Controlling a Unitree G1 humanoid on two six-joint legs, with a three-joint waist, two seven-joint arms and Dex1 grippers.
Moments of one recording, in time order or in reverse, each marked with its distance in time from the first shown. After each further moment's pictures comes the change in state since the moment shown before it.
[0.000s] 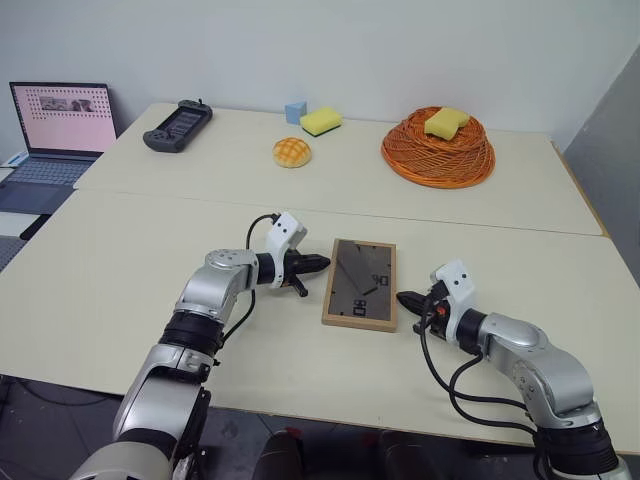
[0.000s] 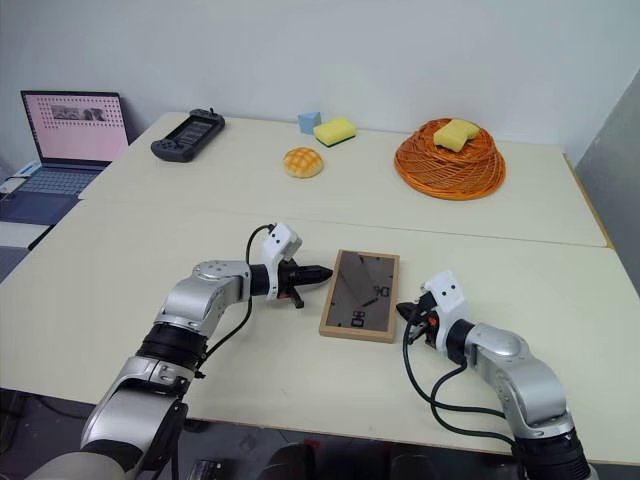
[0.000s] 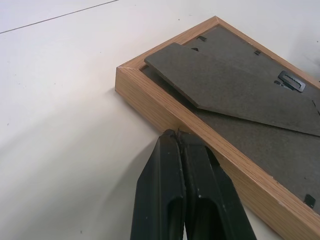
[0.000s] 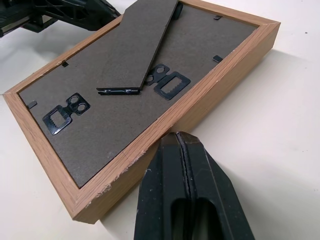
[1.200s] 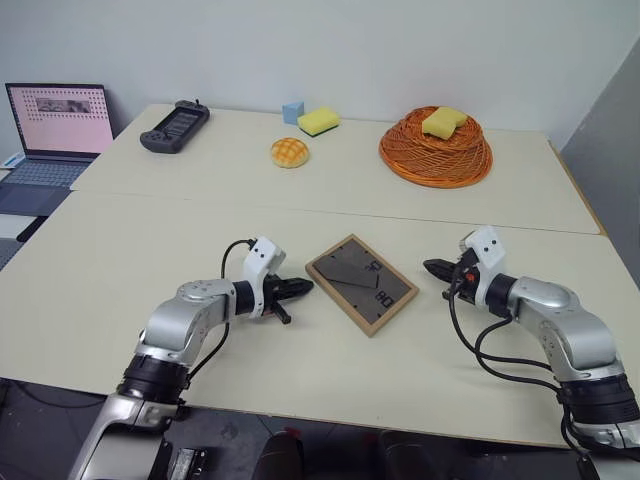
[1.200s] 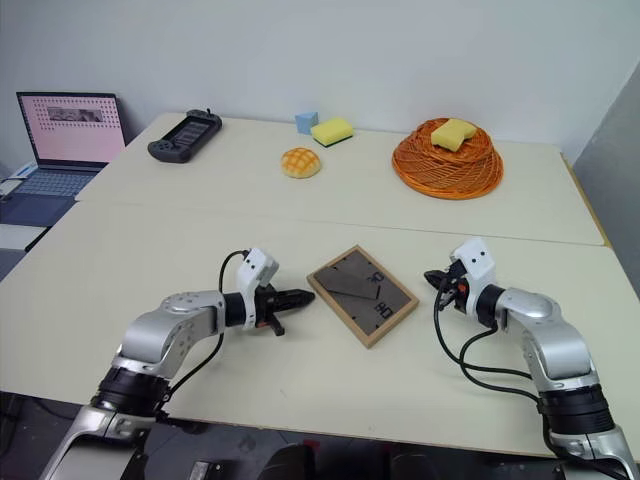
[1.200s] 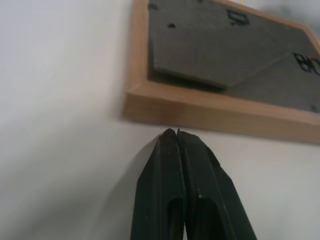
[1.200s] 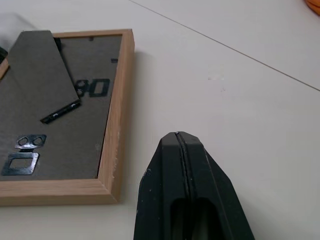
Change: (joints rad) left arm 0.217 0.112 0.015 -0.308 -0.154 0.165 0.124; right arm -0.169 -0.132 -0.041 0.276 -0.013 -0.193 0.120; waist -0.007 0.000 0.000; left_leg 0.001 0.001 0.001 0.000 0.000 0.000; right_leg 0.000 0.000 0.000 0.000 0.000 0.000
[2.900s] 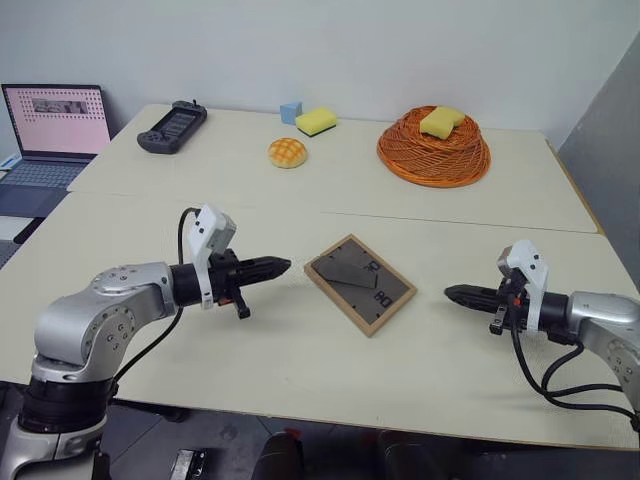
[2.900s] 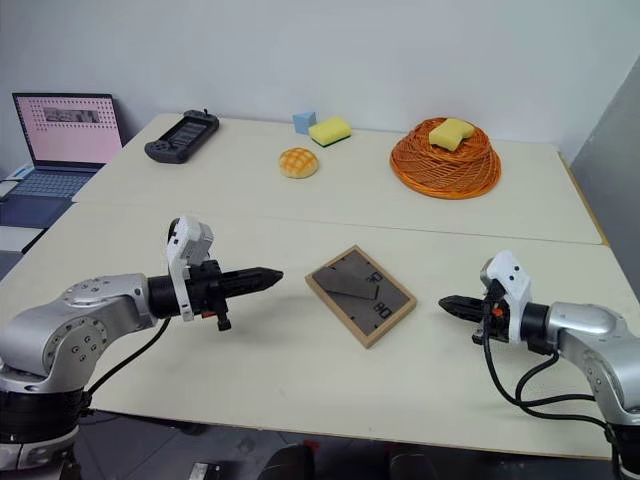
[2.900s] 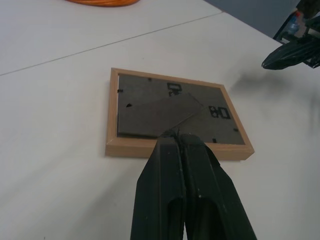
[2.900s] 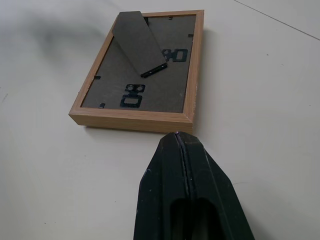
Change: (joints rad) left arm 0.160 0.254 0.272 -0.454 -0.342 0.242 -0.009; right arm 0.176 -0.266 -0.144 -0.262 0.243 0.168 0.217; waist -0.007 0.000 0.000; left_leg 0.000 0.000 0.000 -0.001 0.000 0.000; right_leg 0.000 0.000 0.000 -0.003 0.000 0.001
